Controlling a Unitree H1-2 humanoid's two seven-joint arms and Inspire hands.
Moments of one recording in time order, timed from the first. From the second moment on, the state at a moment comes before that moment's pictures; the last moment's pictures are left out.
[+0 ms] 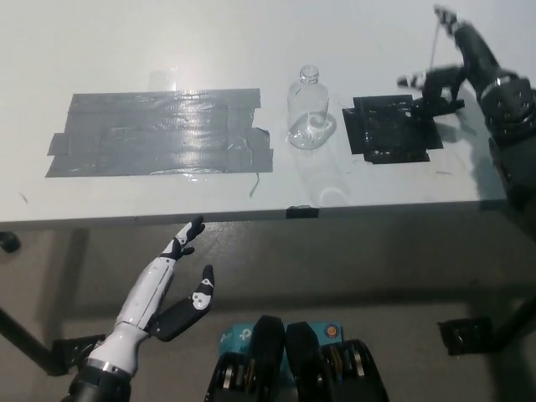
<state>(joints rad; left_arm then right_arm) -0.13 0.20 -0.11 0.00 0.34 -0.16 -0.08 -1.12 -0.29 0.08 1.02 -0.27 0.00 0.03</state>
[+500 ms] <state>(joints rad) -0.14 0.20 -0.11 0.01 0.34 -0.16 -0.08 -0.89 -0.29 0.08 0.45 -0.27 0.06 0.05</state>
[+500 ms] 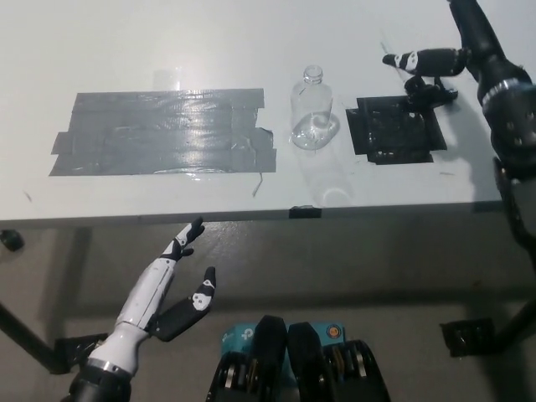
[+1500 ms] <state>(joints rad) -0.03 0.19 -0.12 0.02 0.34 -0.17 -0.07 -0.10 -0.21 0.20 -0.04 -0.30 -0.03 0.06</state>
